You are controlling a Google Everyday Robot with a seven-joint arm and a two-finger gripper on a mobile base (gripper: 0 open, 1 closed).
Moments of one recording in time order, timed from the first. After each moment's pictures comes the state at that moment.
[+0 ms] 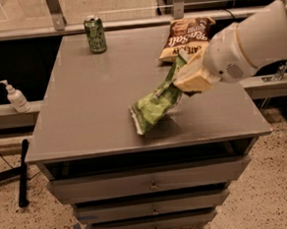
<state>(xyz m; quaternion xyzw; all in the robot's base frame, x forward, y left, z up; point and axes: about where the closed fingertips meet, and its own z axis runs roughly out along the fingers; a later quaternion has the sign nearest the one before) 0.502 -0.093 0.936 -0.57 0.72 0.13 0.37</state>
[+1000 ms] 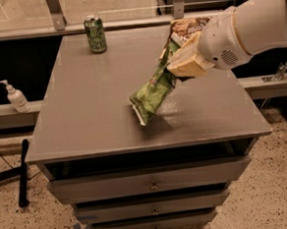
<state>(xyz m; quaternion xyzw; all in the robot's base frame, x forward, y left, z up) 0.521 -0.087 0.966 -0.57 0.70 0.12 0.41</state>
